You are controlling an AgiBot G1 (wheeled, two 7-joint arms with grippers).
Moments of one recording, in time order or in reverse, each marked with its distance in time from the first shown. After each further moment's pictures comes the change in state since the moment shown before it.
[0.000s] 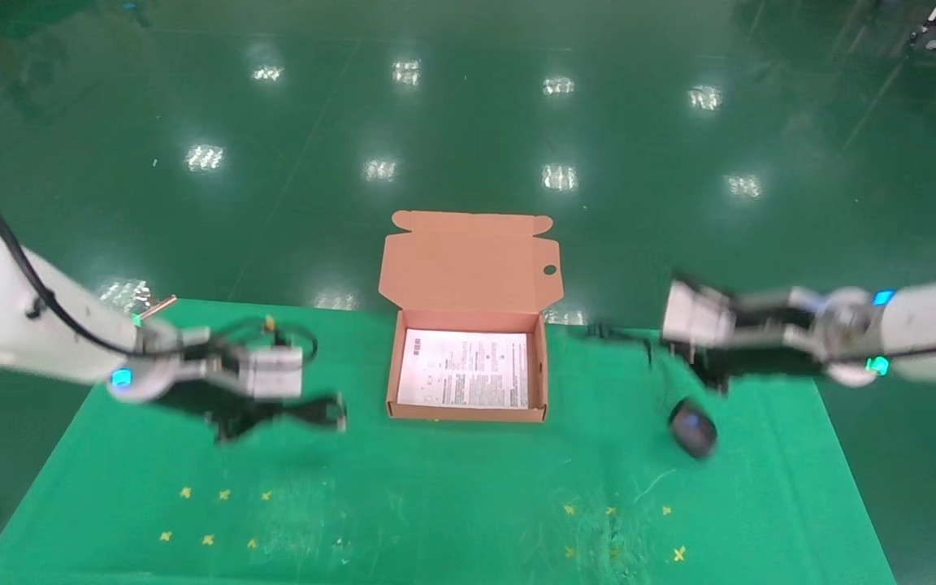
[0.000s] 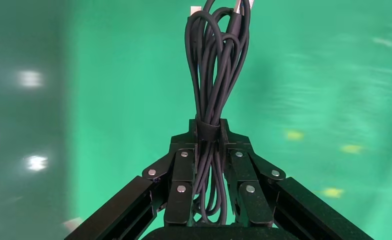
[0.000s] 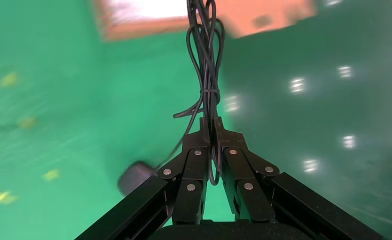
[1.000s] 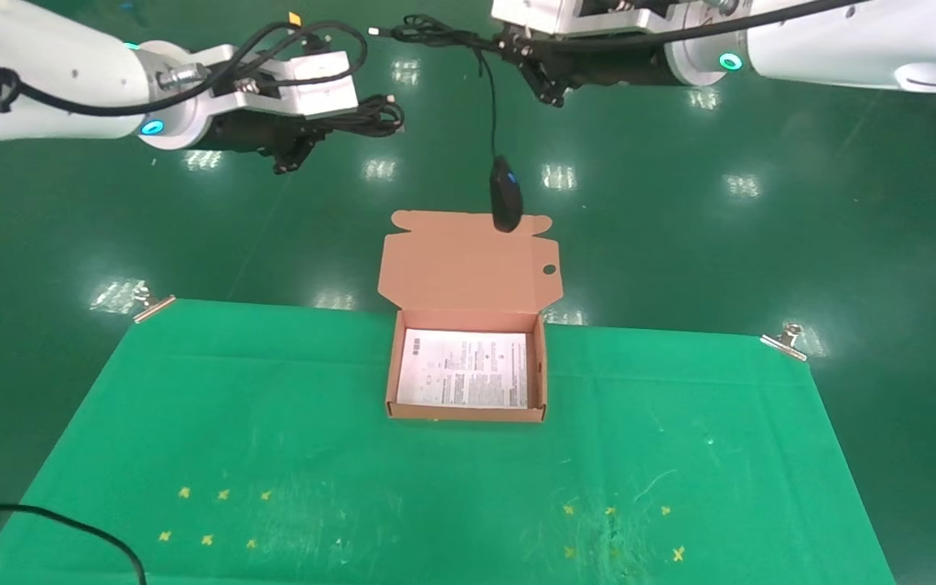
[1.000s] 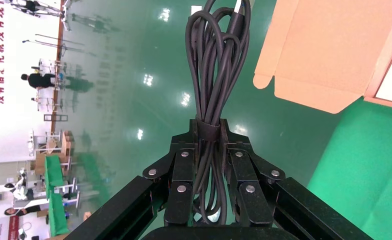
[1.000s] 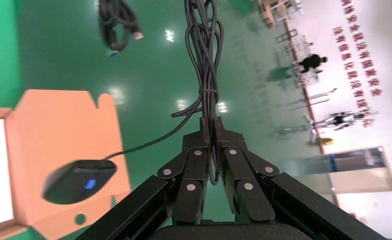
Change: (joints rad) left arm -0.223 0.067 -0.061 -0.212 0.264 -0.194 -0.325; right arm 0.322 -0.321 0.104 -0.251 0.098 0.202 -0.220
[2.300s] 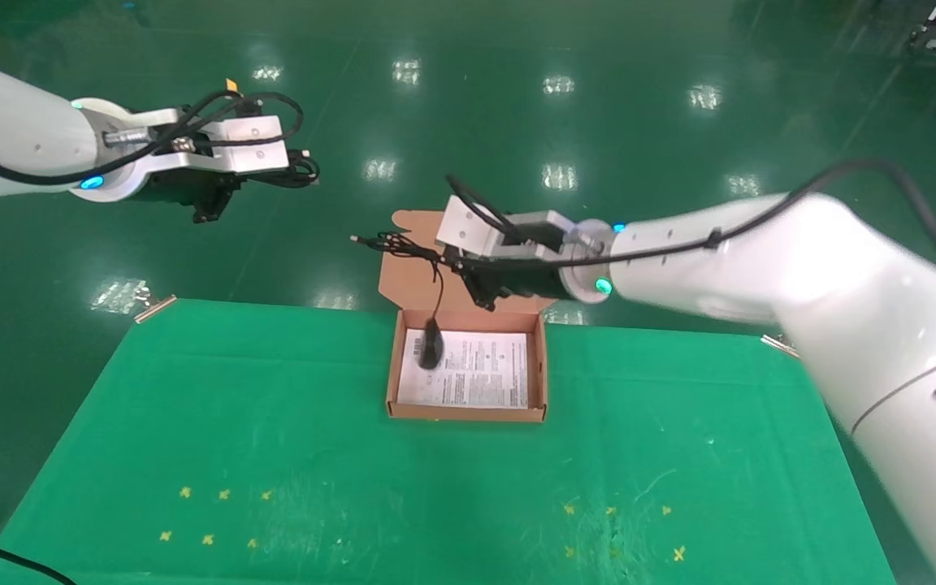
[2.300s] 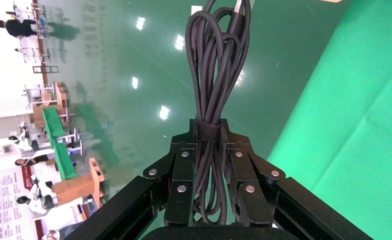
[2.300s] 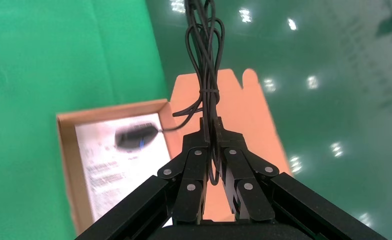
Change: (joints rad) left arm 0.044 -0.085 0.049 -0.151 0.187 0.151 -0.163; right arm -0.241 -0.147 -0.117 -0.271 0.164 0.093 -0.018
